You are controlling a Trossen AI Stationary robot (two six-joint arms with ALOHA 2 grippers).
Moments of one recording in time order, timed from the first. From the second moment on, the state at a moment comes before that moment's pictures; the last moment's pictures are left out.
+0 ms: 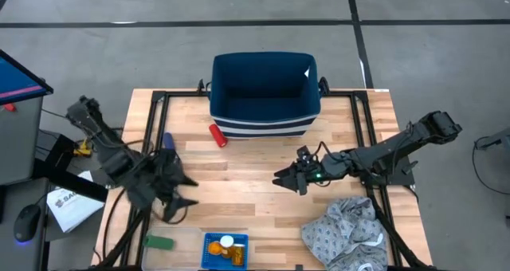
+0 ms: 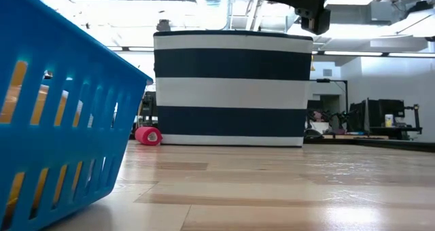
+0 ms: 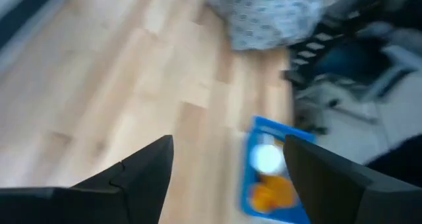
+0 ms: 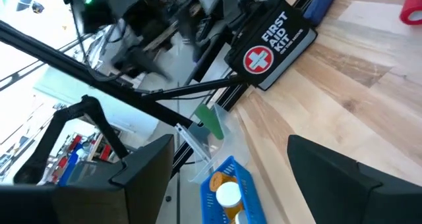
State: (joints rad) left arm -0.83 0.99 0.94 -0.68 -0.61 -0.86; right arm 0.35 1.28 0.73 0.36 0.26 1.02
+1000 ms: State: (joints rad) left arm -0.23 1.11 0.76 -0.57 -0.54 -0.31; right arm 0.37 1.27 0.73 0.36 0.30 1.02
